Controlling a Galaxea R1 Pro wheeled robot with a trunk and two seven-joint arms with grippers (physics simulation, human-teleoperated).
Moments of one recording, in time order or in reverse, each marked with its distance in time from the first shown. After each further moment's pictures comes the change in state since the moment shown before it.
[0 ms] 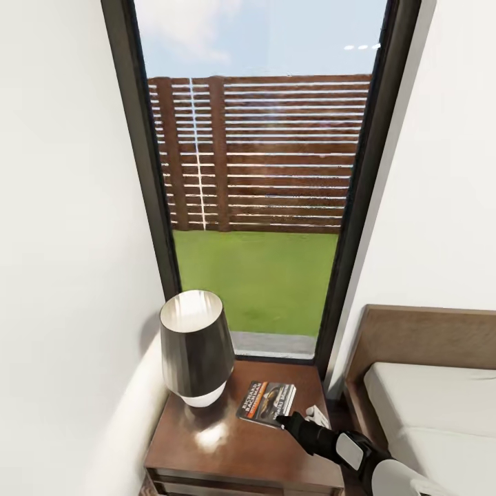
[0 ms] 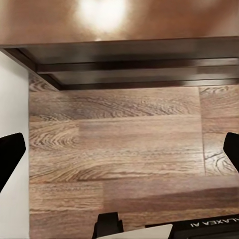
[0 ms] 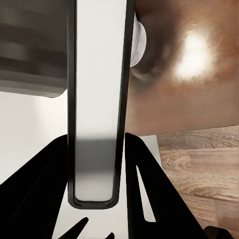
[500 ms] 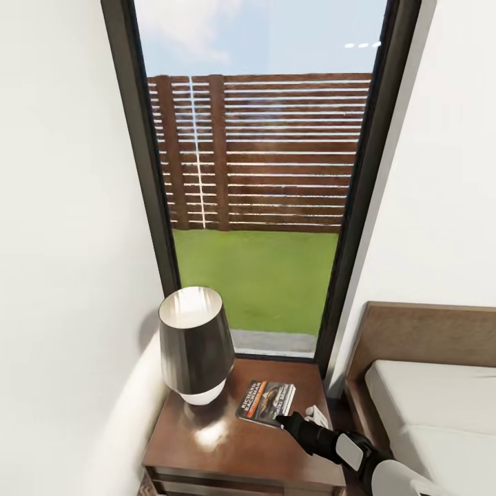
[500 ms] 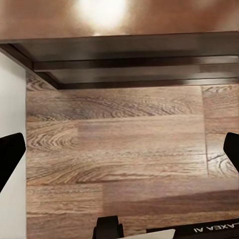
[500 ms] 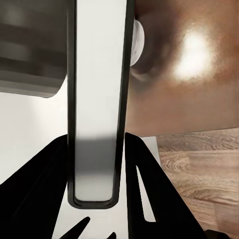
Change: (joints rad) left arm 0.000 0.000 0.000 0.000 0.000 0.000 0.000; right arm 0.001 0.001 0.002 0.000 0.001 -0.003 0.012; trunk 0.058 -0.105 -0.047
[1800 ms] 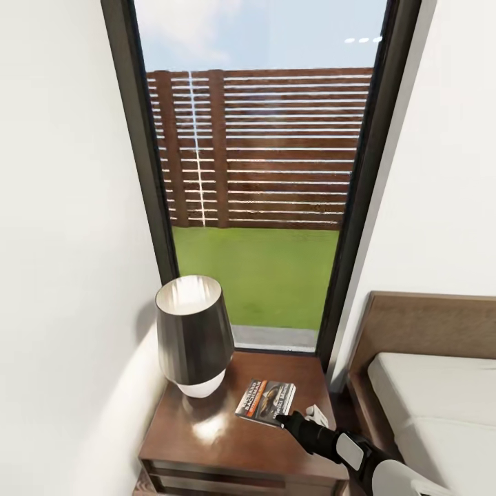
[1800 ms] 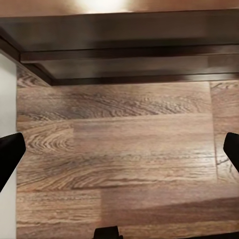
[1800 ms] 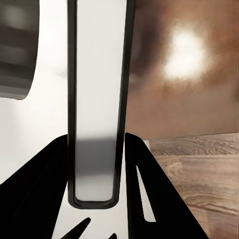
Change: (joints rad) left arm 0.000 0.000 0.000 0.000 -0.001 -0.001 0.000; right arm 0.000 -0.002 -0.001 -0.003 0.000 0.000 0.004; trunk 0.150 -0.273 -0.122
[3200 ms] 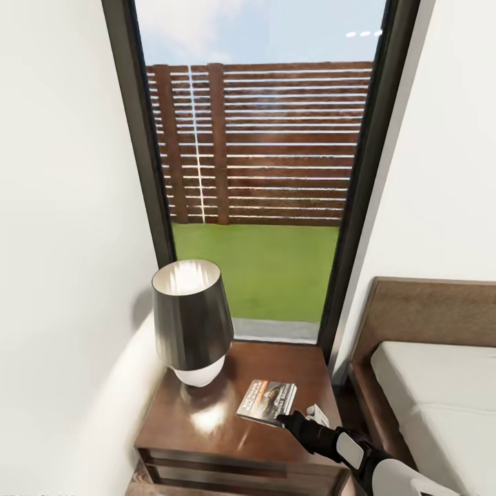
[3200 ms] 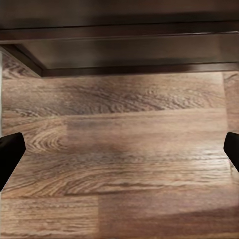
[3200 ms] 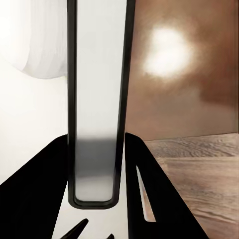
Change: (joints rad) left arm 0.000 0.001 0.000 0.000 0.000 0.000 0.000; right arm -0.003 -0.001 -0.001 0.000 -0.003 0.004 -0.018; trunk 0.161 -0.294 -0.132
